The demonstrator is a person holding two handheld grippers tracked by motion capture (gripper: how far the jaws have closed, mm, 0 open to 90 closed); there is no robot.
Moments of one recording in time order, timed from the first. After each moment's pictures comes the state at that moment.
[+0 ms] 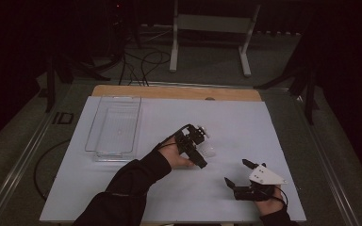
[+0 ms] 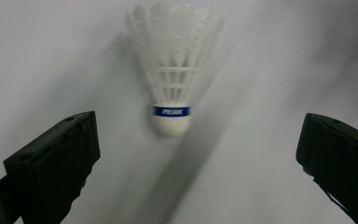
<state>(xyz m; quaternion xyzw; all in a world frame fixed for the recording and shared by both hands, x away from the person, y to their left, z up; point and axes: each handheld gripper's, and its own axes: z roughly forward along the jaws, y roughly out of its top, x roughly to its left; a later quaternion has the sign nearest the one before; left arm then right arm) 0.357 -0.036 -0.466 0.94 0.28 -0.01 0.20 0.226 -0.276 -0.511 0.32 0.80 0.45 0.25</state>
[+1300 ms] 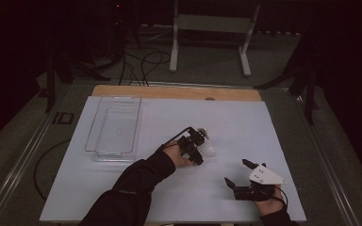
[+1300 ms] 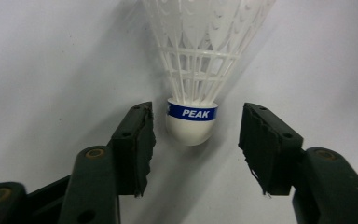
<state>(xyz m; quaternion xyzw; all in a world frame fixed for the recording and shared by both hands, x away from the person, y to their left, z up) 0.371 -0.044 -0.498 0.94 0.31 -0.04 0.16 0.226 -0.276 -0.511 0.32 0.80 0.45 0.25</state>
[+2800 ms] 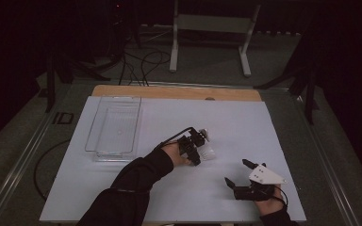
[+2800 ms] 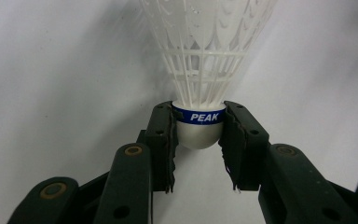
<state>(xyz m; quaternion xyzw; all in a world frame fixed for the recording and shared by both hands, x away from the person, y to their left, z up) 0.370 -0.044 -0.492 0.95 0.26 -0.06 0.14 0.227 -0.277 -0.511 0.32 0.80 0.45 0.25</state>
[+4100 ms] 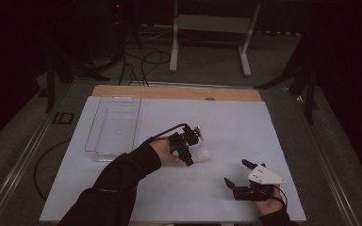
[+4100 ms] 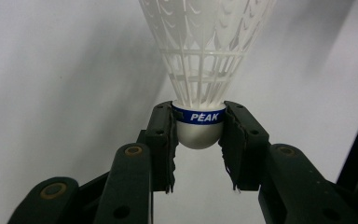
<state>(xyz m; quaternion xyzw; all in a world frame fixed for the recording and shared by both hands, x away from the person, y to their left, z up) 0.355 -0.015 -0.447 0.96 0.21 -0.08 0.14 0.227 -0.275 -0.512 0.32 0.80 0.45 0.25</state>
